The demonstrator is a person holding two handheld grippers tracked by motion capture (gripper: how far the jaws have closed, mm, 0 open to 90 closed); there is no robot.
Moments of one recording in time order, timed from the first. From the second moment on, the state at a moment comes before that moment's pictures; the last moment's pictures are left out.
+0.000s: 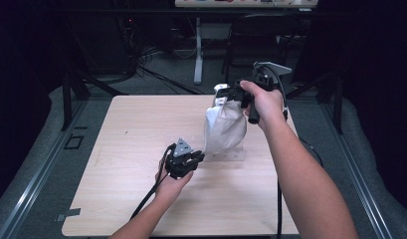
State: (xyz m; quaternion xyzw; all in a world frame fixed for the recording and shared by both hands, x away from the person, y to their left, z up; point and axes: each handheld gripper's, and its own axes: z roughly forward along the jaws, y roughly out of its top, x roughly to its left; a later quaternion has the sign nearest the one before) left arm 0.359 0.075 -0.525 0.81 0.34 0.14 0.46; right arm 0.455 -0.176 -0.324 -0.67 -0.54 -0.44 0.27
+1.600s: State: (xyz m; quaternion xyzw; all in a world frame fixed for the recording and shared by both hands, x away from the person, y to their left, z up) left arm 0.359 0.096 -0.559 0.78 0.41 0.08 0.46; right arm 0.459 -0.161 -0.355 -0.67 -0.57 -0.39 0.26
